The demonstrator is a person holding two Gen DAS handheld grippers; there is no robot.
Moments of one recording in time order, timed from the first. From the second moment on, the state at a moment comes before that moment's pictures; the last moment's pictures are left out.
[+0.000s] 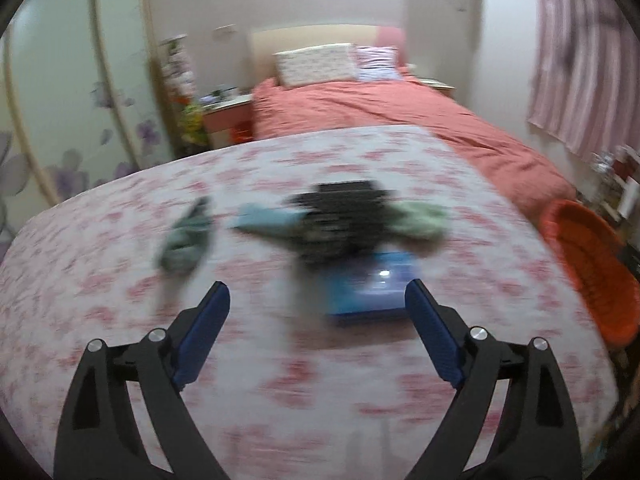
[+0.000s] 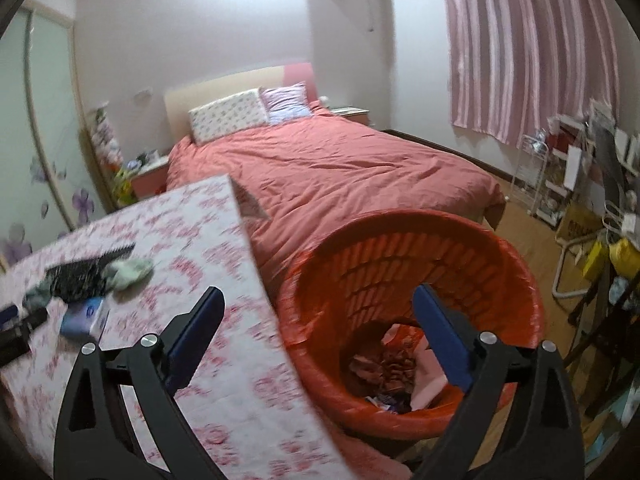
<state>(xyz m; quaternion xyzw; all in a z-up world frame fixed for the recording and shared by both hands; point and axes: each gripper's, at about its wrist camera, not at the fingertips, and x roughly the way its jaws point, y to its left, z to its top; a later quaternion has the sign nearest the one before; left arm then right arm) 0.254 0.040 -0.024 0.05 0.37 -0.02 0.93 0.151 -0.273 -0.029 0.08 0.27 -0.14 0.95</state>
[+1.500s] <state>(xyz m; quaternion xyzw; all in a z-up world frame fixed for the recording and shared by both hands) 0.288 0.177 -0.067 -0.03 0.44 0.03 0.90 0.237 -0.070 -0.056 0.07 0.40 0.04 0.91</state>
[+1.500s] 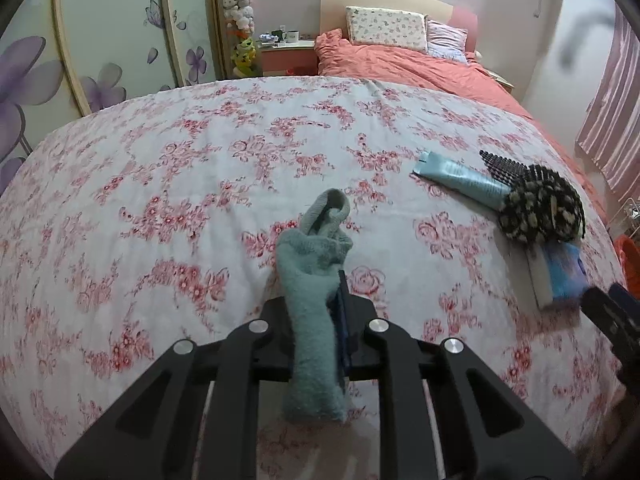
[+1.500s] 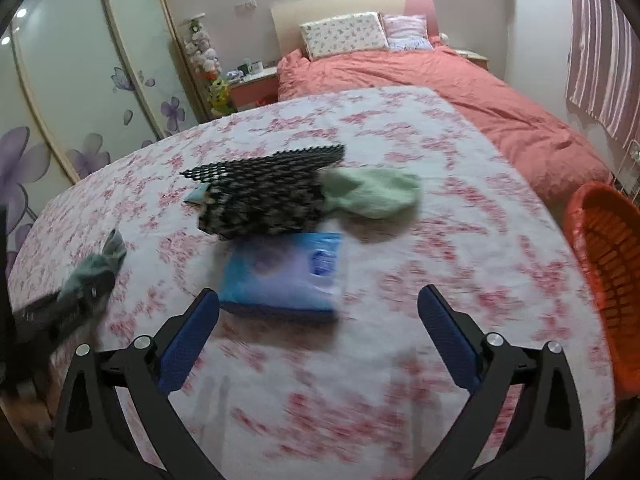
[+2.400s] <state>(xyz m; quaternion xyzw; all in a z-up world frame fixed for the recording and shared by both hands) 0.275 0.144 -0.067 -0.03 0.44 0.01 0.90 0.237 -0.109 -0.071 0.02 0.42 -0.05 0.90</state>
